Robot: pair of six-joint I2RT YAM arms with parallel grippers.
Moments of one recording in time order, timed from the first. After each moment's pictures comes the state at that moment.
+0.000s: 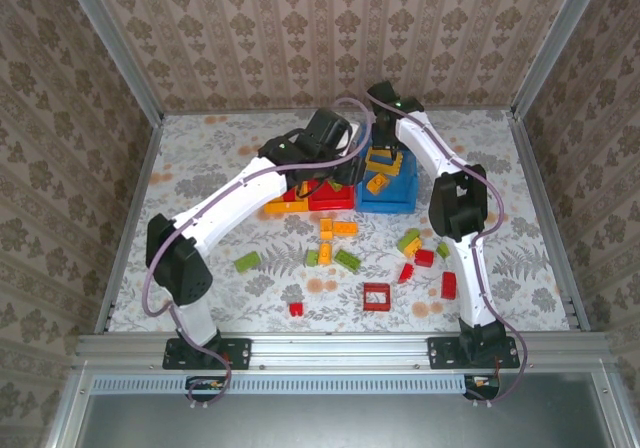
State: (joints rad) left arm -0.82 1.76 1.72 -0.76 0.03 -0.31; right arm 0.30 2.38 2.28 -1.05 0.31 0.37
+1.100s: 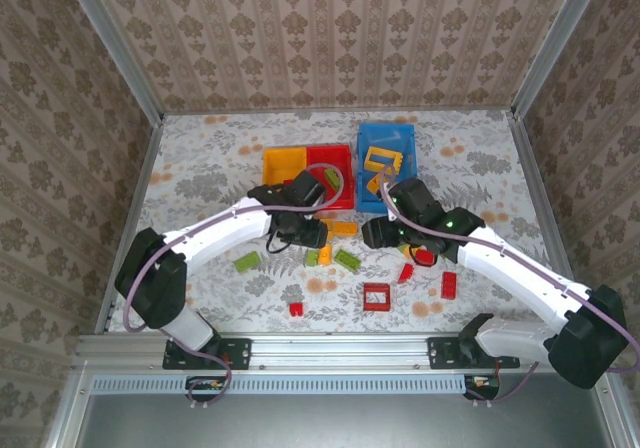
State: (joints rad) left arm -0.82 1.56 1.13 -0.82 0.05 -0.51; right arm 0.63 1.17 0.92 -0.64 -0.06 0.37
